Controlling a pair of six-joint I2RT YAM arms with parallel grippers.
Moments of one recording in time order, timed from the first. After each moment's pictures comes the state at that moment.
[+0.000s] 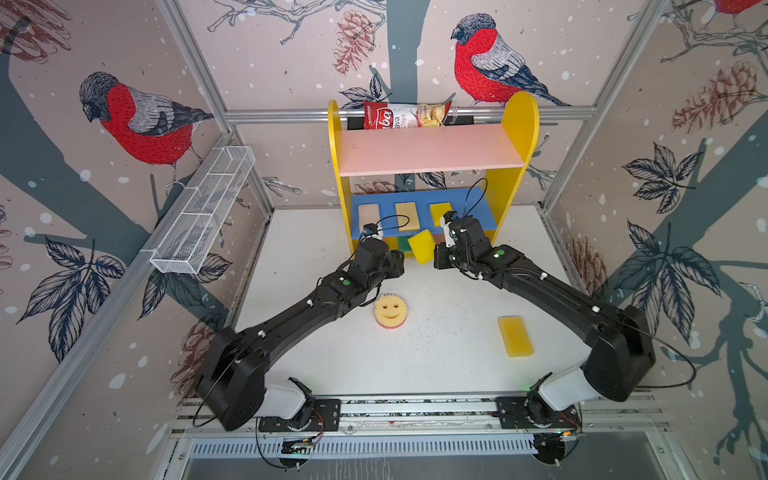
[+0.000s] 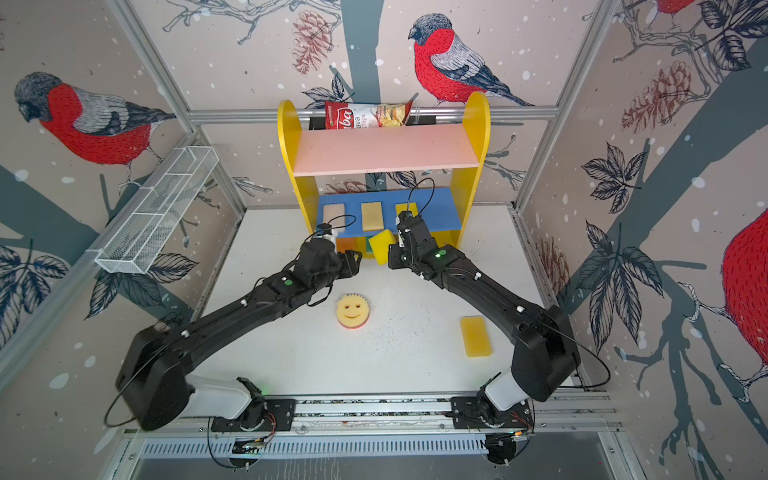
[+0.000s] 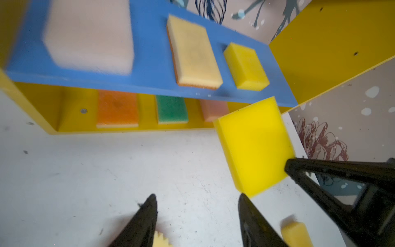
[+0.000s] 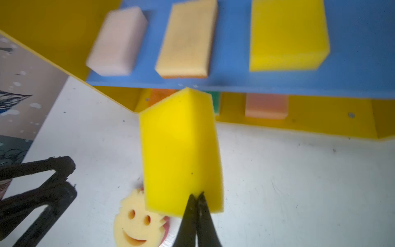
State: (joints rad) left arm -0.66 1.31 0.96 -0.13 -0.19 -0.65; right arm 0.67 1.51 1.30 -0.47 0.04 0.34
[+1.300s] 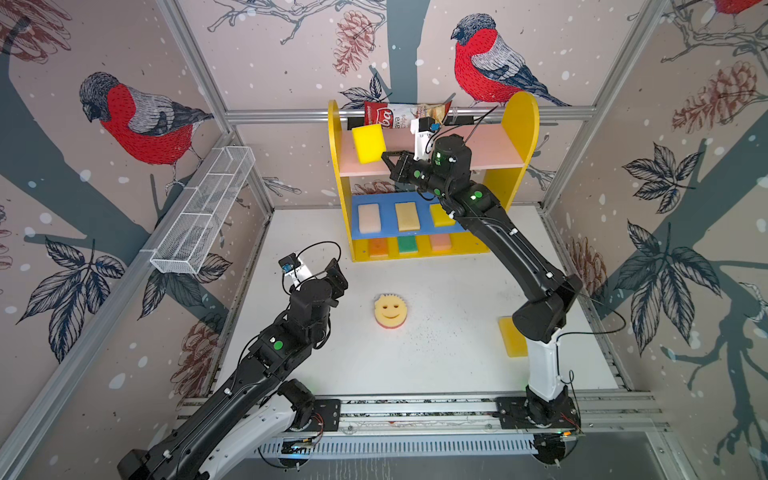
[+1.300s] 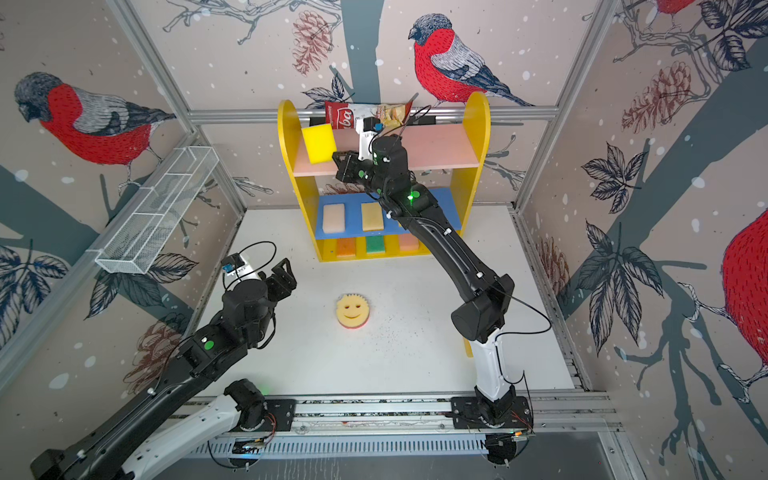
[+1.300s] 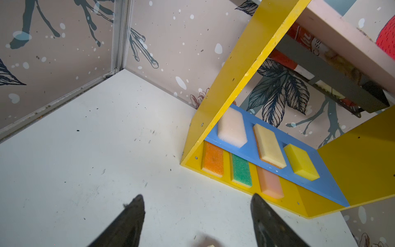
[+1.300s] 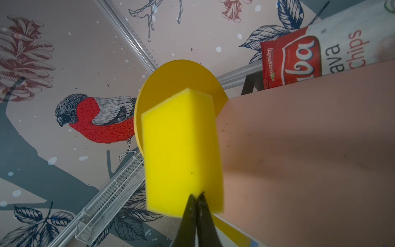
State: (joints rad) left arm -0.65 0.72 0.72 -0.35 -0.68 -0.71; right arm 0.72 2.06 2.36 -0.32 -0.19 0.58
